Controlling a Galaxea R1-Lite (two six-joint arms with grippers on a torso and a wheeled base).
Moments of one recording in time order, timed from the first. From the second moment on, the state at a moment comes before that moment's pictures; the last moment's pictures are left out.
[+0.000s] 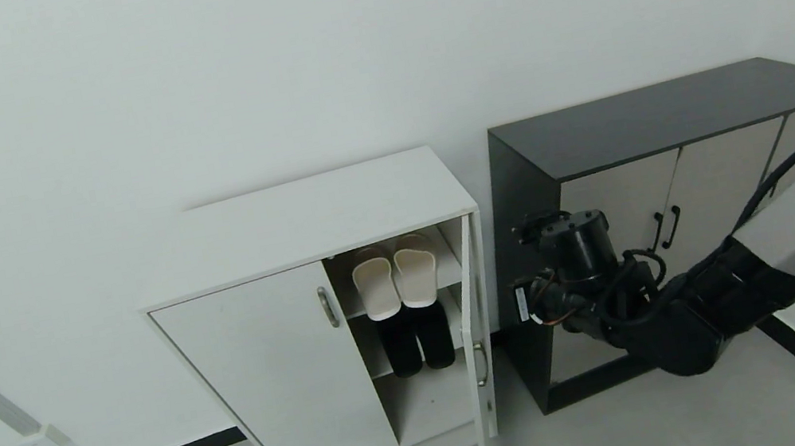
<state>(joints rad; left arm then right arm) 0.00 0.00 0.00 0.00 0.01 -0.02 0.63 2.14 -1.07 -0.68 -0.29 0.19</state>
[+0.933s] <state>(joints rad) 0.00 0.00 0.00 0.00 0.02 -0.02 0.71 1.97 -0.93 -0.74 -0.20 0.16</state>
